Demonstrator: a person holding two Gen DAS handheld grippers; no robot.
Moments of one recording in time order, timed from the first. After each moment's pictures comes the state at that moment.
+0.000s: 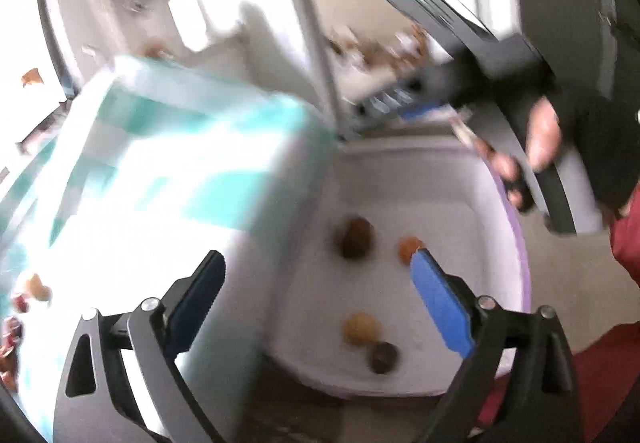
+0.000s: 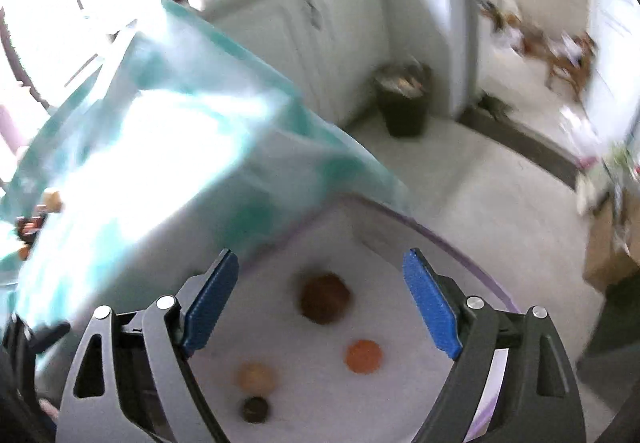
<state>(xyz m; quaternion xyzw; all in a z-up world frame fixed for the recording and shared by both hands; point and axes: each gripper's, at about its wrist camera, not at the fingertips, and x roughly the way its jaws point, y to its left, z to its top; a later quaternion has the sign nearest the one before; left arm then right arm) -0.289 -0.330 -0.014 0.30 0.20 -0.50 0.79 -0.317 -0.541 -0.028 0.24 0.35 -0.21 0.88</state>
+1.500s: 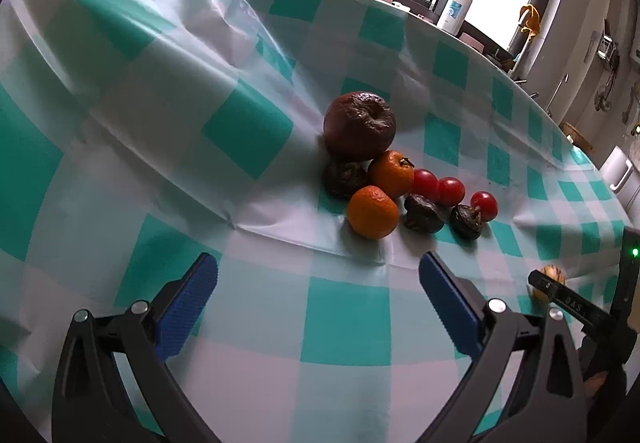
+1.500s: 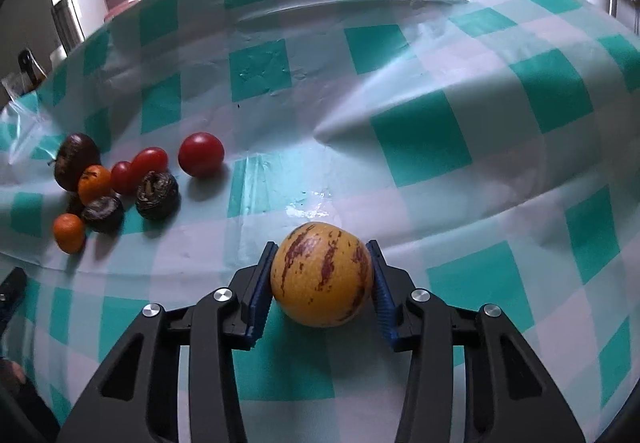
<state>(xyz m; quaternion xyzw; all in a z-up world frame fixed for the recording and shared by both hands) 0.000 0.099 0.035 -0.16 0.37 0.00 0.92 0.050 -0.220 0.005 0.08 0.42 -0.02 0.90</state>
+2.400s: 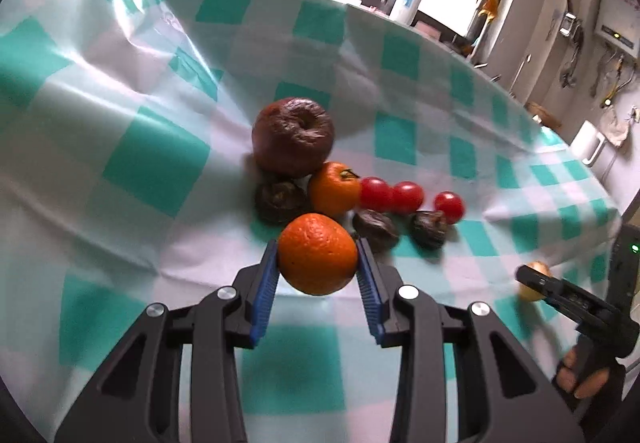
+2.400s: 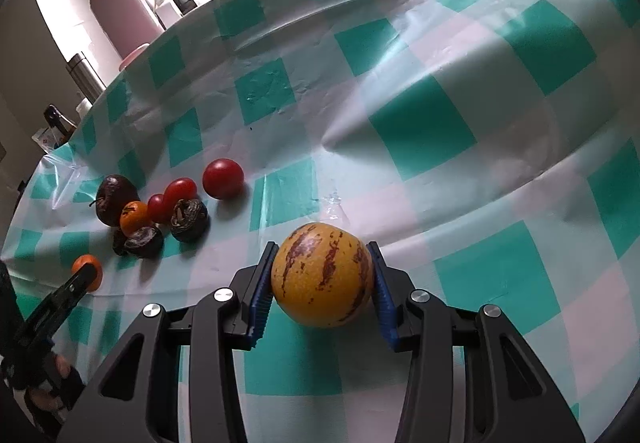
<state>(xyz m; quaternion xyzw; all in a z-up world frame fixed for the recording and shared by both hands) 0.026 0.065 0.036 -0.13 0.34 -0.07 0.93 0.037 -0.251 0.007 0.18 0.39 0.04 0.90</state>
